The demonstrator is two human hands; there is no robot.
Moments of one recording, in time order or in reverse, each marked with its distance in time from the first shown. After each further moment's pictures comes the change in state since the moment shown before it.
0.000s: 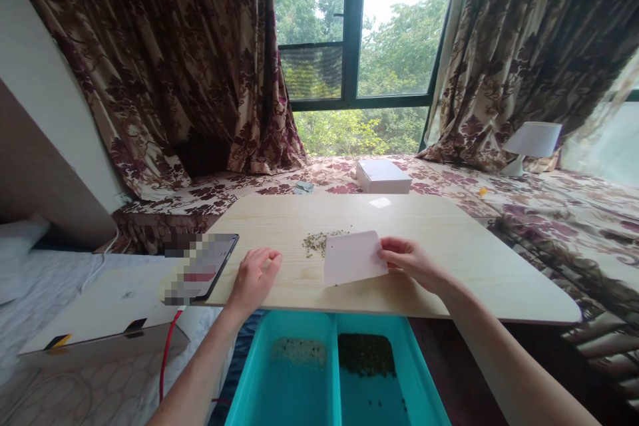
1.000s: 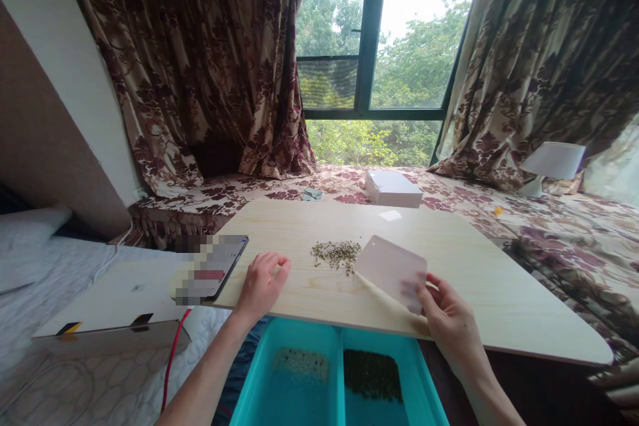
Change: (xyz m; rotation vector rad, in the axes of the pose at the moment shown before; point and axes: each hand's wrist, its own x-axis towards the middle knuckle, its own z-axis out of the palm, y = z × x) left_hand -0.001 -0.001 0.002 0.053 0.033 0.024; right_hand -0.053 0.018 0.028 -0.028 0.541 -0.152
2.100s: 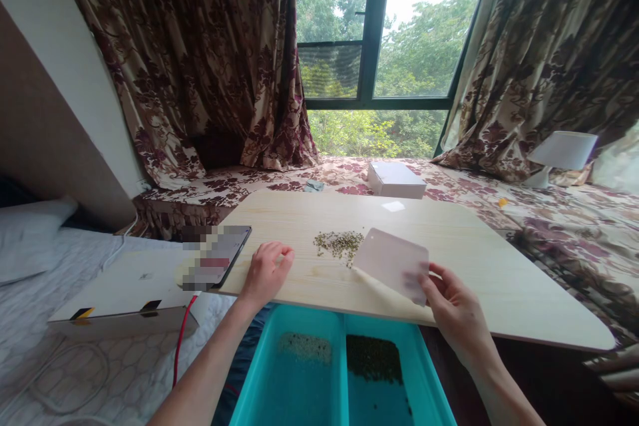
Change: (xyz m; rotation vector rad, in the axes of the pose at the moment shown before) left_hand 0.000 0.000 0.000 0.007 -0.005 0.005; right_hand -0.004 -0.005 -0.001 -0.024 -0.002 0.008
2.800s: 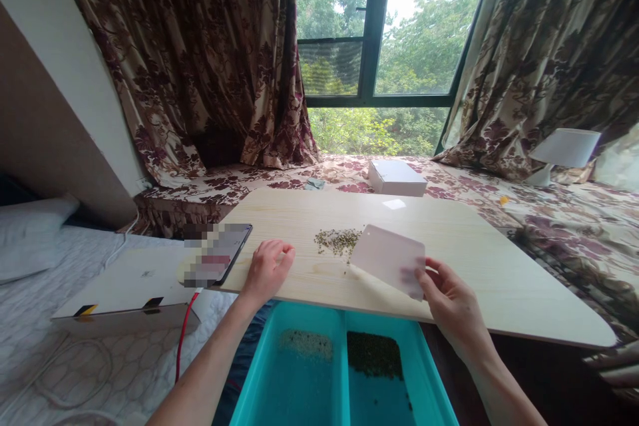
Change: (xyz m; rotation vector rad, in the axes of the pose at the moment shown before) left_hand 0.000 0.001 0.000 0.007 0.020 0.011; right_hand 0.001 -0.004 0.007 -0.013 -0.002 -0.072
